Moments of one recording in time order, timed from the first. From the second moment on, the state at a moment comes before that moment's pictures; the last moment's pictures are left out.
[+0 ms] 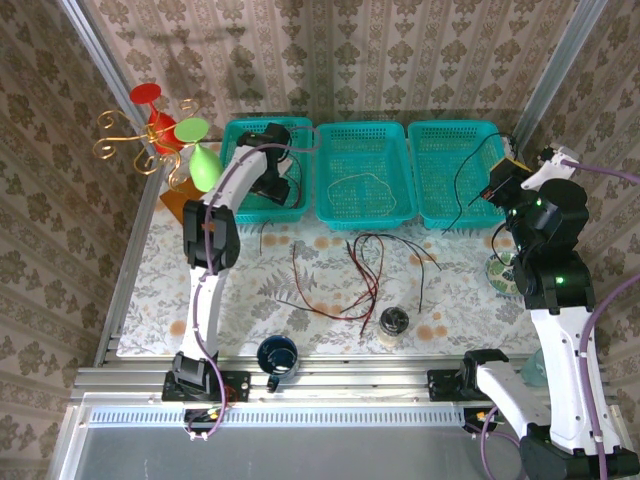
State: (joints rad) left arm -0.36 2.40 2.28 -1.26 -0.13 0.10; right arm 0.00 0.83 1.18 -0.43 0.10 0.48
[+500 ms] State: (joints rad) left arm -0.35 2.51 2.29 -1.27 -0.01 0.09; right arm 0.00 0.83 1.18 -0.43 0.10 0.47
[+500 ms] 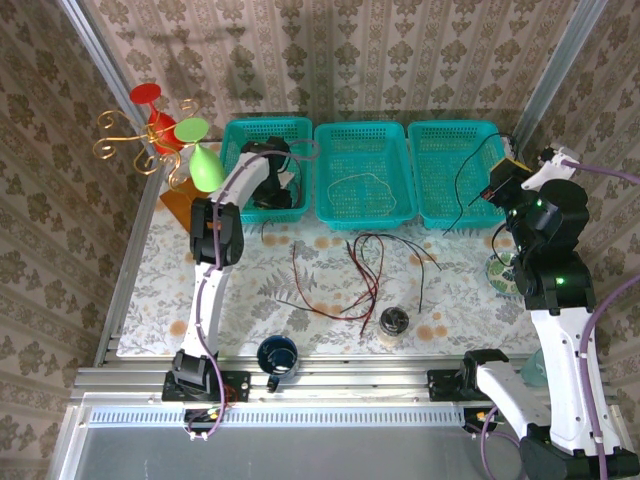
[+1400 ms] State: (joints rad) left arm -0.37 2.30 2.00 -0.88 -0.14 0.07; right arm 0.00 0.82 1.18 -0.43 0.10 0.47
